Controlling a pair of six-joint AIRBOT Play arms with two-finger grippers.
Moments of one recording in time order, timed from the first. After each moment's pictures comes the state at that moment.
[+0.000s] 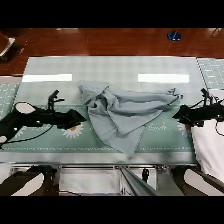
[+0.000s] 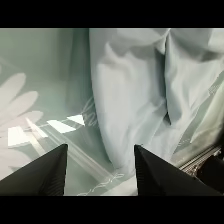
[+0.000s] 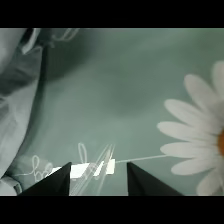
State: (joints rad) left arm -0.05 -1.10 0.53 0.63 -1.02 -1.29; right arm -0.37 -1.16 0.71 -1.12 1.15 1.47
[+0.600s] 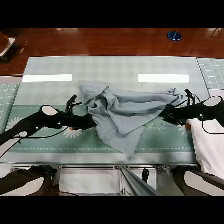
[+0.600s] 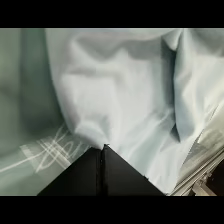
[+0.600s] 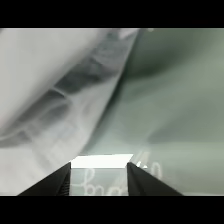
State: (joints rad) left arm -0.27 -1.28 0.55 0.50 -0.83 -1.23; right arm -0.22 -1.25 0.67 -0.91 1.03 1.43
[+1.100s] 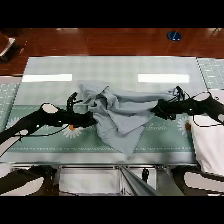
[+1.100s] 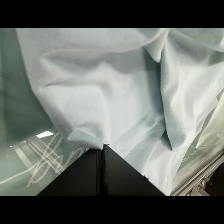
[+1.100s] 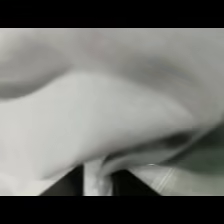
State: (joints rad) left arm -0.28 -1.29 0.57 0.49 -0.82 -1.22; right arm -0.13 -1.42 0.76 -0.78 0.97 1.39
